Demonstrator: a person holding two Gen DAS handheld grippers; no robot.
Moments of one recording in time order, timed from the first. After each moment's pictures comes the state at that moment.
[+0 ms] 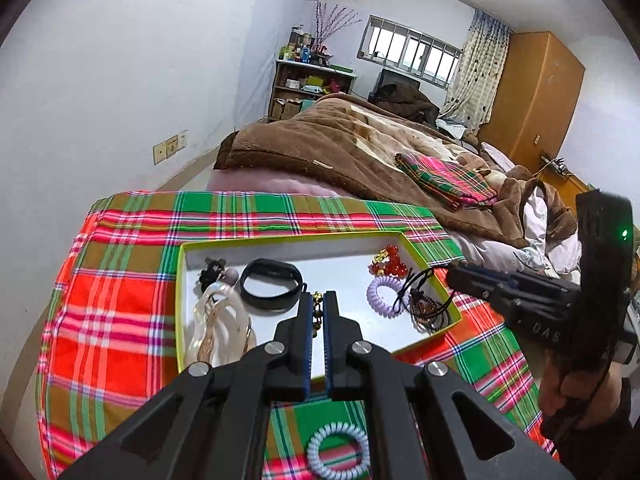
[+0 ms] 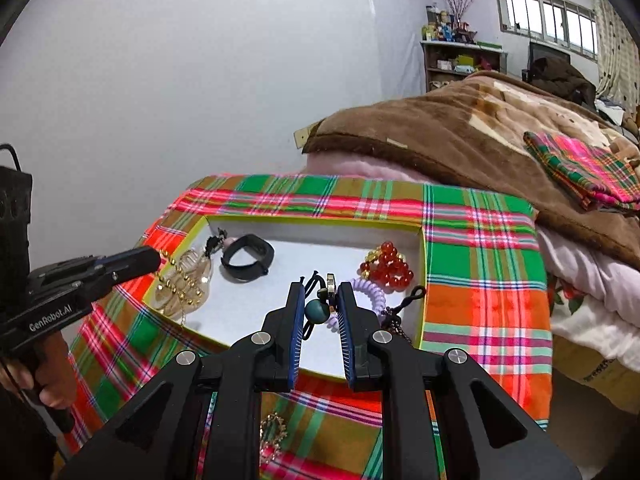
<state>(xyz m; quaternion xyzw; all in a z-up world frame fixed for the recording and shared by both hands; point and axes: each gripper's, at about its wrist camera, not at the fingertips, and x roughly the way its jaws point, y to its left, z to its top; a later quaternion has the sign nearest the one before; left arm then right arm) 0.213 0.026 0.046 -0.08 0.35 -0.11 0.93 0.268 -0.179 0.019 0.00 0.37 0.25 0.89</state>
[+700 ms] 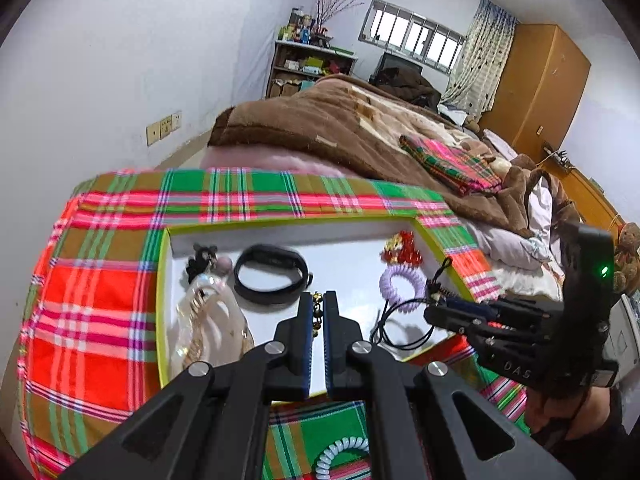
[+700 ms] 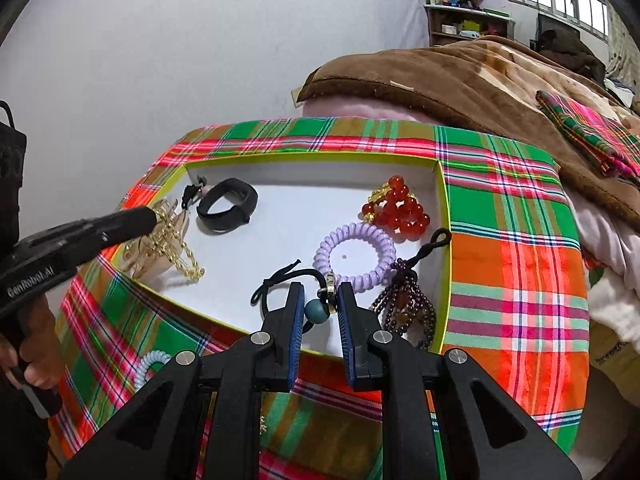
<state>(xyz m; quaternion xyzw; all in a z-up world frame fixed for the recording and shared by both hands) 0.235 0.025 0.017 -0.08 0.38 -0.11 0.91 0.280 -0.171 -0.027 -0.02 0.43 0.25 0.87</state>
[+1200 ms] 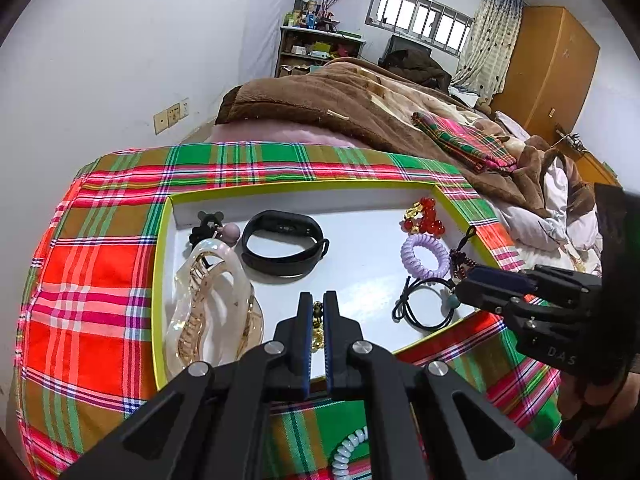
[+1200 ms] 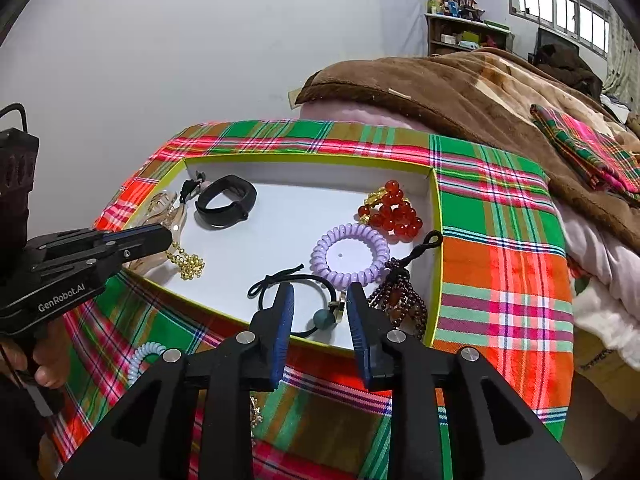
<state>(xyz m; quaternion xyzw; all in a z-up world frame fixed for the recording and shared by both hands) 0.232 0.022 -0.004 -0.06 0.40 -0.09 0.91 0.269 -0.169 -0.020 -0.04 0.42 0.24 0.88</state>
